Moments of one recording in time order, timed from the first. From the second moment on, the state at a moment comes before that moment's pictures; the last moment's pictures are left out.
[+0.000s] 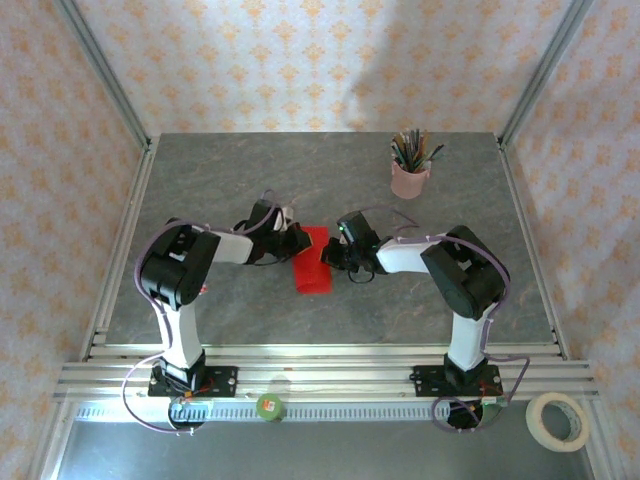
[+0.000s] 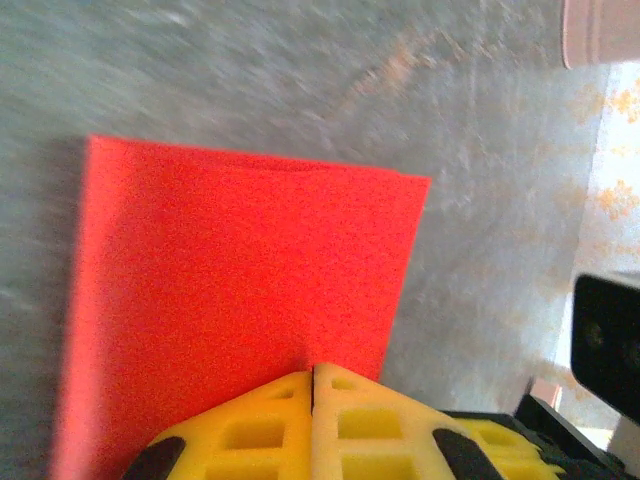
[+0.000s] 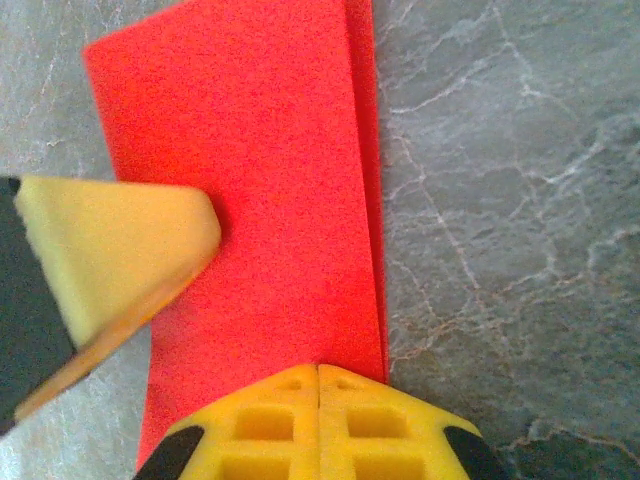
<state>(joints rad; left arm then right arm) -0.34 1.91 0.88 0.25 0.55 -0.91 0.65 1.89 0.91 0.06 -0.27 0.87</state>
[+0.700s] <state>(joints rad) -0.26 1.78 0.78 0.37 0.60 -0.91 0.65 1.89 0.91 0.06 -0.26 0.87</state>
